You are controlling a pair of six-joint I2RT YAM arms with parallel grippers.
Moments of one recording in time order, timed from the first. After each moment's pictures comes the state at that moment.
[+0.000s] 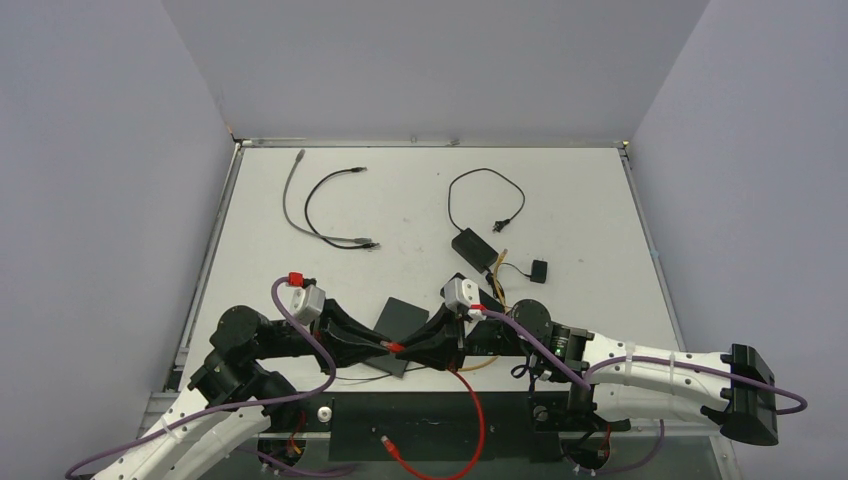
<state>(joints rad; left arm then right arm) -0.76 0.33 0.49 0.01 0.76 -0.43 1.24 0.93 0.57 0.44 -0.35 0.23</state>
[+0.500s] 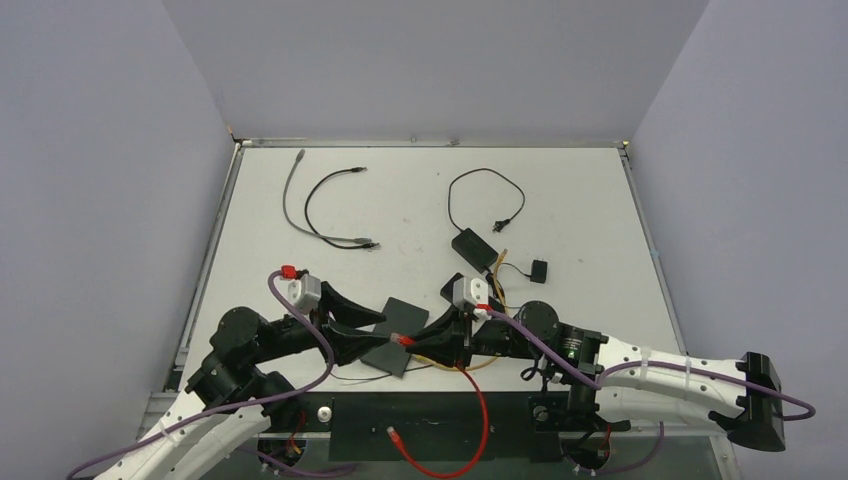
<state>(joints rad) -0.76 0.31 0.49 -0.05 0.59 -0.43 1.24 0.86 0.57 0.32 -0.27 0.20</state>
